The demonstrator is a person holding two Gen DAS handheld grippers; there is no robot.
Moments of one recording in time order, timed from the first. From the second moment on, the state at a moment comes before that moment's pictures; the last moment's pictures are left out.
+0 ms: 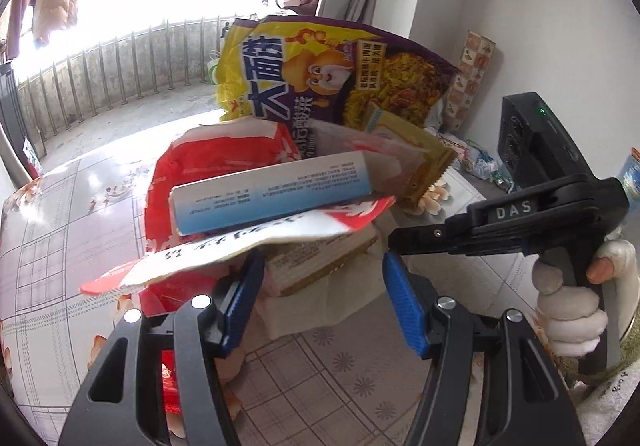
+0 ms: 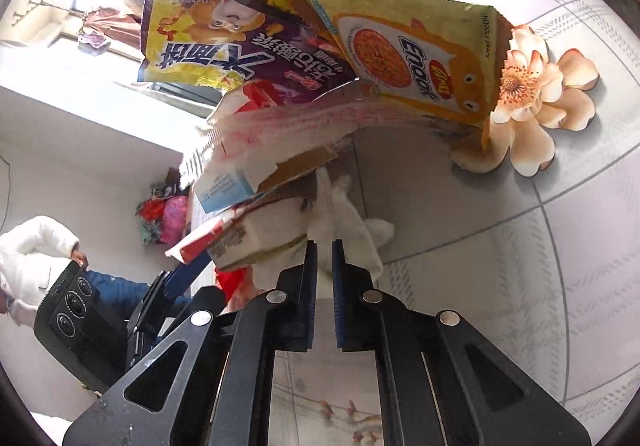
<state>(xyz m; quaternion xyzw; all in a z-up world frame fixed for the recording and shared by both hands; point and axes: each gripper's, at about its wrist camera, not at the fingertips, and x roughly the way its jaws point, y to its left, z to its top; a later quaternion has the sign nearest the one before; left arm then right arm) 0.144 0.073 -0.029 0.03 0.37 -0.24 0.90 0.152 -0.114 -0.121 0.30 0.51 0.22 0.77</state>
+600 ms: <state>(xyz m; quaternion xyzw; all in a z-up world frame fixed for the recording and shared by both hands) 0.089 0.021 -0.040 0.01 0.41 -0.35 0.84 0.104 -0.178 -0.104 0.34 0.50 0.19 0.77</state>
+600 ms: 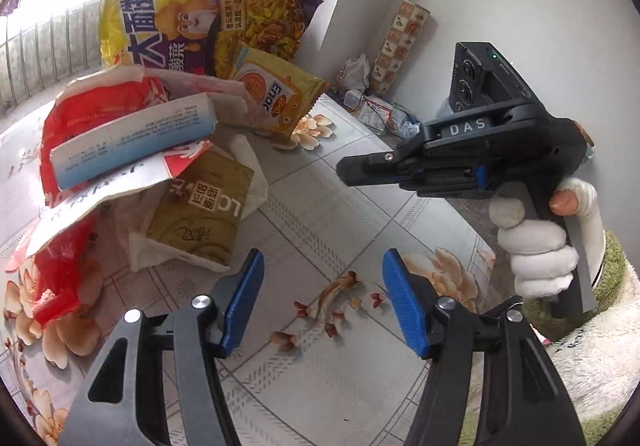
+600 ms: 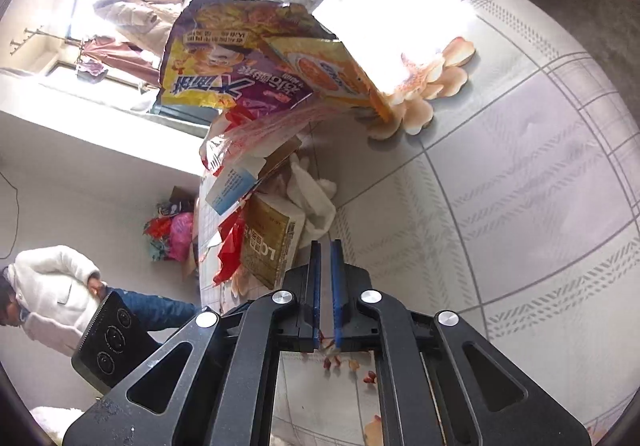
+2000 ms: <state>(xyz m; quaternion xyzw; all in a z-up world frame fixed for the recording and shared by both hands) 0.101 0.054 -0.047 -0.02 0.42 -0.26 0.87 0.149 -0.136 -0.122 0.33 0.50 0.24 0.77</state>
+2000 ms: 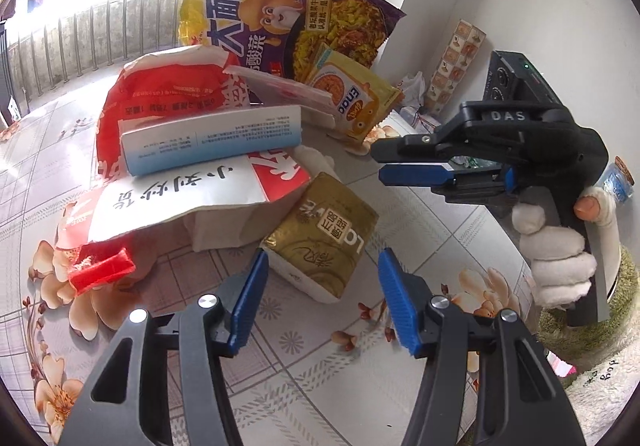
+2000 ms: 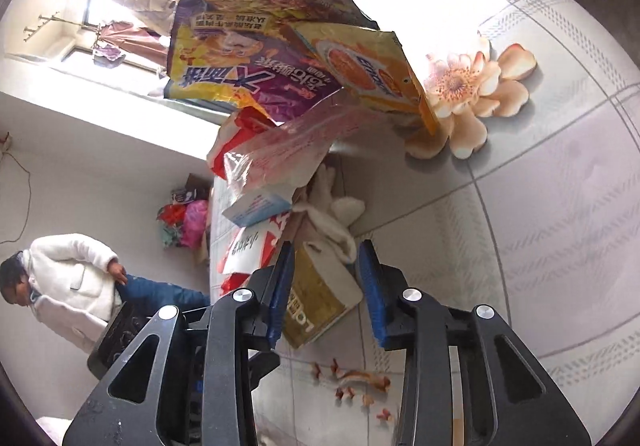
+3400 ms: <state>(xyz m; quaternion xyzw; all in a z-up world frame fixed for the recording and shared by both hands) 0.088 0.009 -0.043 0.03 0.44 -0.32 0.84 0.018 -0.209 -0.139 0.34 0.50 0.07 0.79</state>
